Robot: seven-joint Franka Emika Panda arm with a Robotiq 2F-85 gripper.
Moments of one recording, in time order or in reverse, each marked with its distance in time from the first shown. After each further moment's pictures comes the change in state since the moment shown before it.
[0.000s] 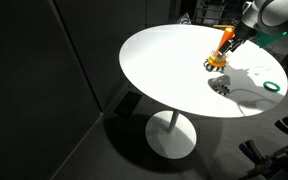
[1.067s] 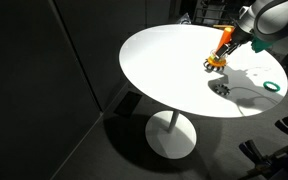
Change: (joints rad) arm -0.001 0.038 0.015 -0.003 0.000 0.064 -0.002
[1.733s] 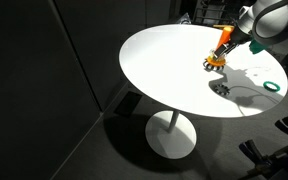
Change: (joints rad) arm 0.000 0.020 -0.002 0.000 0.000 0.075 0.000
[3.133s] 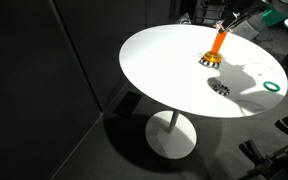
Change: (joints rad) arm 0.000 -0.189 -0.015 -0.022 0.000 0.009 0.005
